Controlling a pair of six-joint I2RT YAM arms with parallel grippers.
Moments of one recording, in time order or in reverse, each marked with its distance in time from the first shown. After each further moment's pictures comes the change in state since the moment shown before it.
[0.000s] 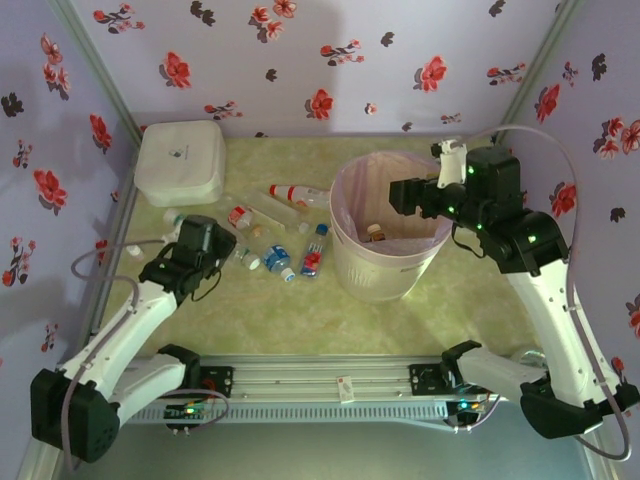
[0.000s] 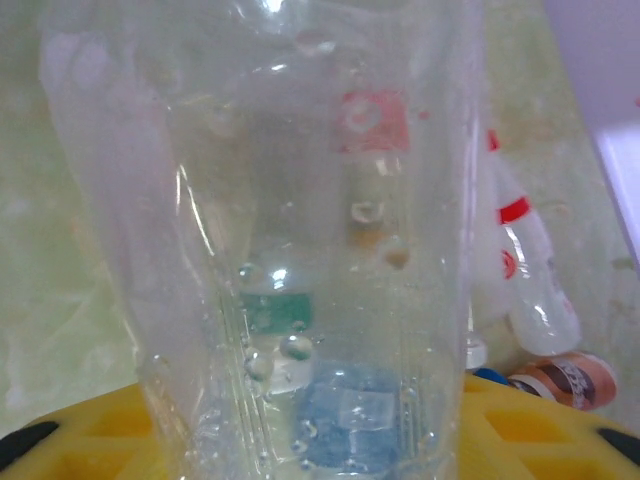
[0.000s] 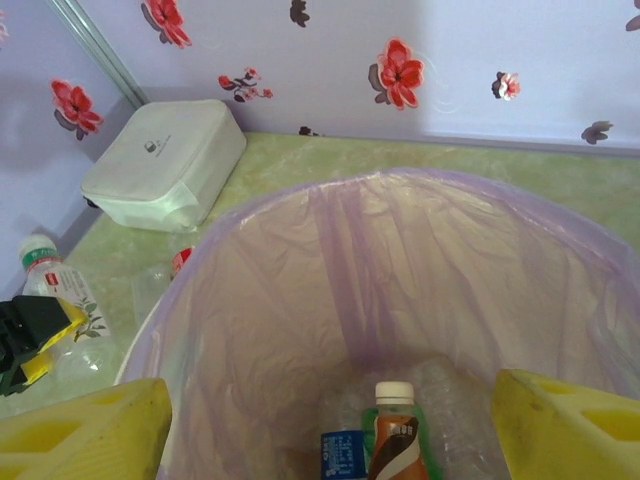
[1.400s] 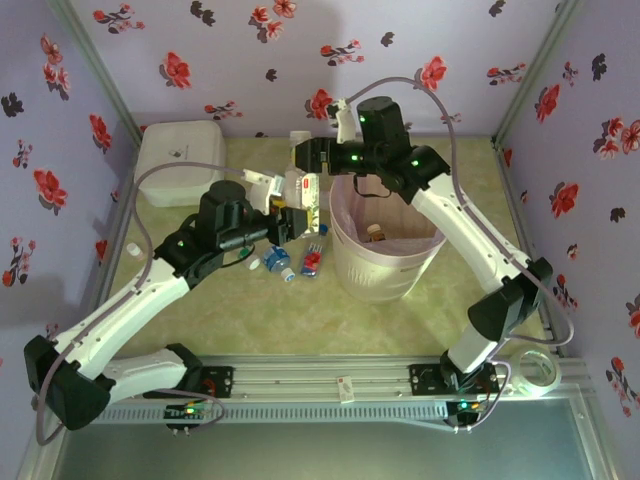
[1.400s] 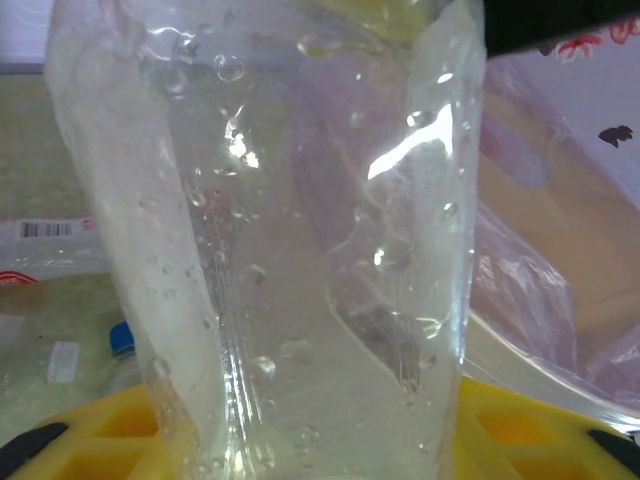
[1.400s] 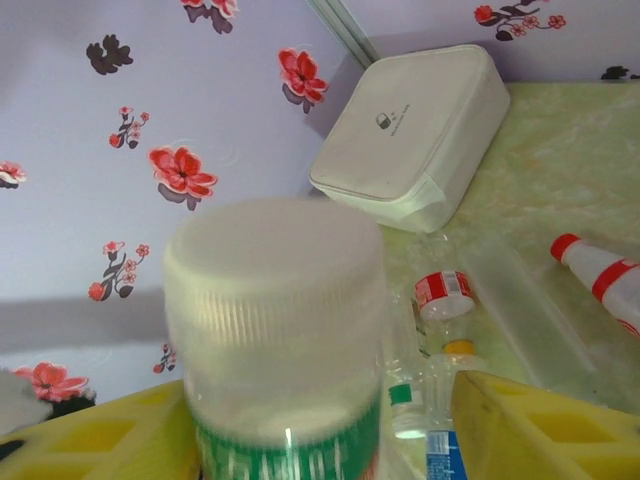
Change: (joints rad) left arm -0.313 0.142 0.326 0.244 0.429 0.783; right arm 0.215 0.586 0.295 0.338 -0.325 0.293
